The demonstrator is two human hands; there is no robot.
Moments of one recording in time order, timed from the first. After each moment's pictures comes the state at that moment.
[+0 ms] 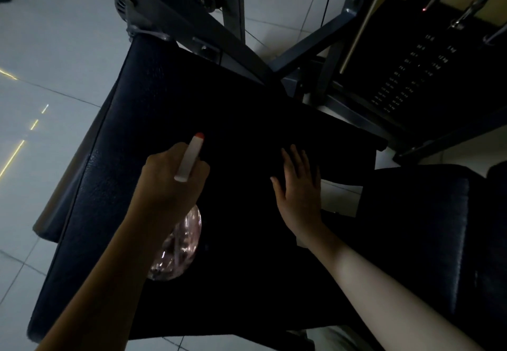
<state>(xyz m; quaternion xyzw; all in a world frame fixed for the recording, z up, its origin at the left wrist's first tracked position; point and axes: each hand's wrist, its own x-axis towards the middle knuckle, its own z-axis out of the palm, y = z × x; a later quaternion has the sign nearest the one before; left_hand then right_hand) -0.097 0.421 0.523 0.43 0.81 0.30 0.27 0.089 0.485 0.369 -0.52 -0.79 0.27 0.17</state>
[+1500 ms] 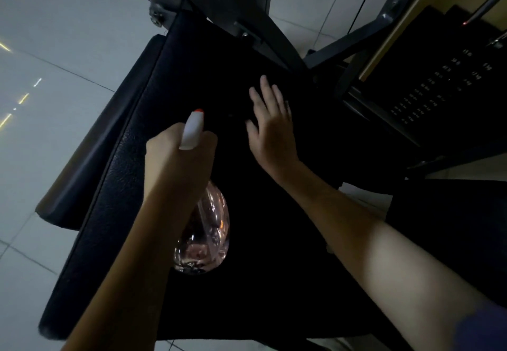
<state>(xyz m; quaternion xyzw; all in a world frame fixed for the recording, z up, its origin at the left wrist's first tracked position) -0.140 0.414 0.519 0.25 0.83 0.41 0.29 -0.050 0.533 0.410 -0.43 -0.85 0.21 0.24</state>
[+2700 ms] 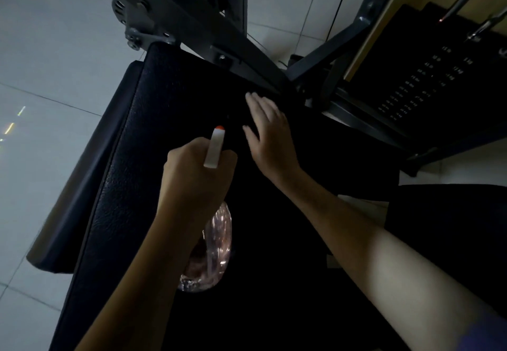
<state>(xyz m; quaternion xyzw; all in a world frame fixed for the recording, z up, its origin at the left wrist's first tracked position) -0.134 0.458 0.515 0.39 0.79 0.36 0.31 -0.045 0.569 0.406 -0.43 -0.82 0.24 0.29</state>
